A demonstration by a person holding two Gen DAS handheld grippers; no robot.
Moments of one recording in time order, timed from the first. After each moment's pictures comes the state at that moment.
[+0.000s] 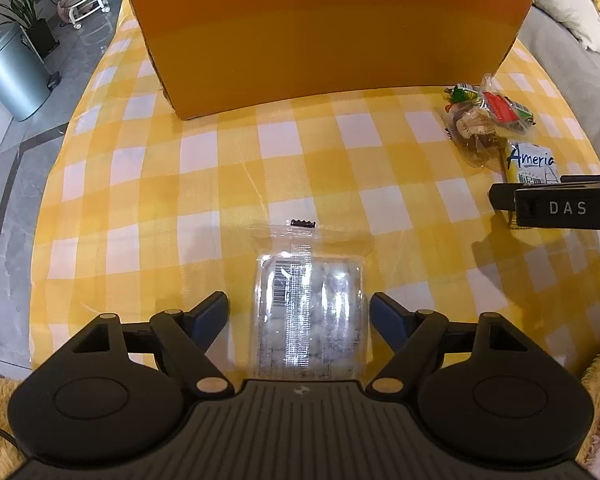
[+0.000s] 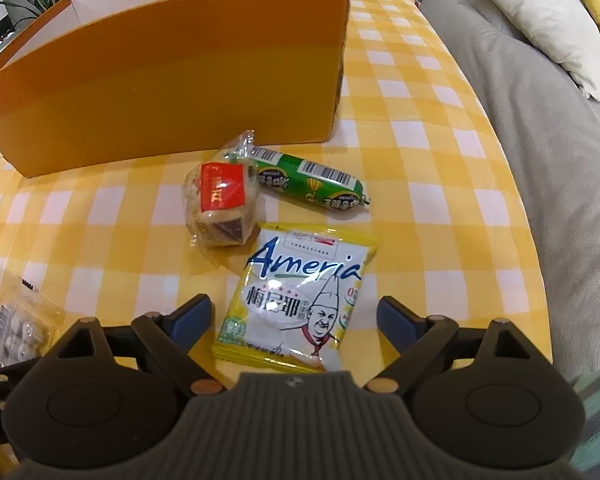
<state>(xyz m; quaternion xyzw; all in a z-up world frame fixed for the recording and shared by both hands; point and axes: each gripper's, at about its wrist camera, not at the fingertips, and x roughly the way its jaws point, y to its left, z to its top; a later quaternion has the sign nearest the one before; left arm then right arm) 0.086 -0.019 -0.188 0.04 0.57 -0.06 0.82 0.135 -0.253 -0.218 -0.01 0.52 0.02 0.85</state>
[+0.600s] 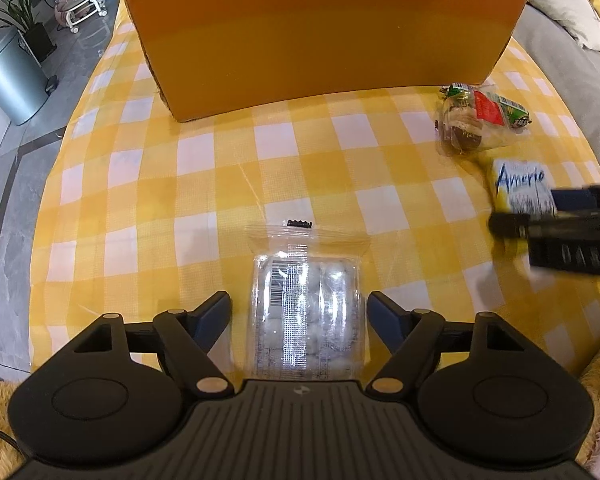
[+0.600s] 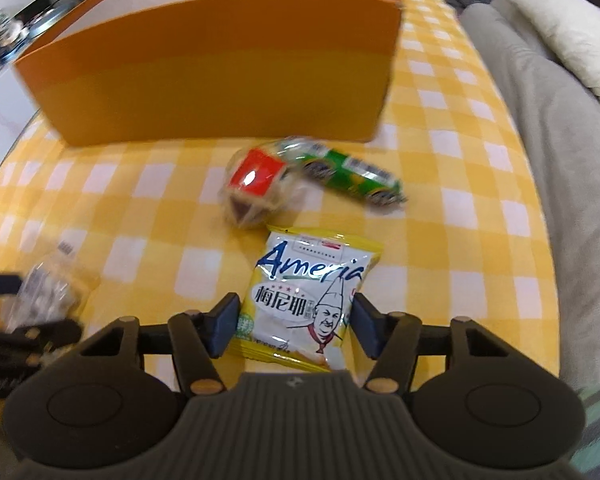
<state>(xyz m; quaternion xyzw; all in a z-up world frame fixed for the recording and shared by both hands) 0.084 -0.022 -0.186 0.04 0.56 -0.07 0.82 0.115 -0.238 -0.207 -0.04 0.53 0.09 0.84</state>
